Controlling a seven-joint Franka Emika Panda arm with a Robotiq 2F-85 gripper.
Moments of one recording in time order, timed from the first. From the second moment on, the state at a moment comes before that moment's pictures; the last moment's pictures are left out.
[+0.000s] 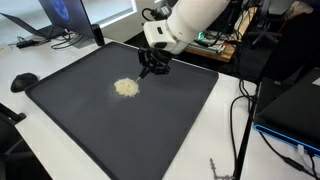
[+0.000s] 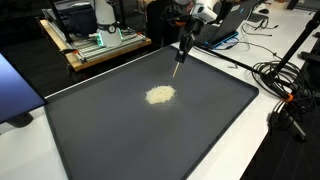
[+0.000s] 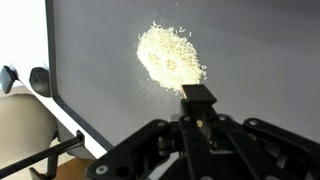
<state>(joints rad) 0.34 0.40 0.01 -1.98 -0.82 2.12 0.63</state>
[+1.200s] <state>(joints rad) 0.37 0.58 0.05 -1.76 -0.81 1.83 0.72</state>
